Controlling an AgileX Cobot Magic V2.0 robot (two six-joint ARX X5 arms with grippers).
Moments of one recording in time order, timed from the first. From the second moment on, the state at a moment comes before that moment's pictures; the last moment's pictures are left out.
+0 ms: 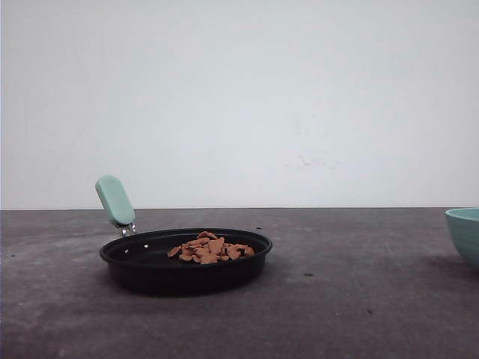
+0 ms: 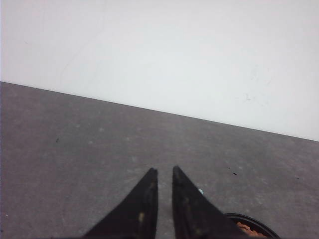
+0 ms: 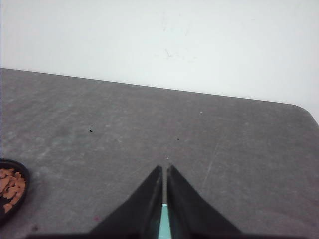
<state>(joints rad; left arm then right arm) -0.35 0.06 0.63 -0.61 -0.23 -0.25 -0.11 0.13 0.52 -0.52 -0.31 -0.05</state>
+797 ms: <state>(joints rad) -0.35 0.06 0.63 -0.61 -0.23 -0.25 0.07 0.00 0.35 -0.52 0.32 -0.01</state>
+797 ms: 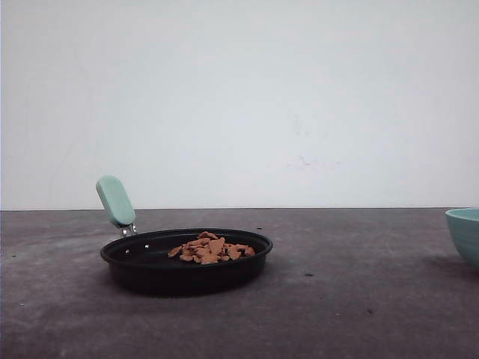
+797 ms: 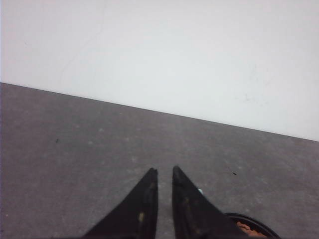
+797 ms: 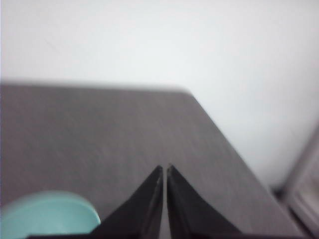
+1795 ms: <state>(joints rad) -0.35 0.06 0.63 -0.61 -0.23 -0.25 0.04 0.01 0.07 -0.34 -0.05 0.05</state>
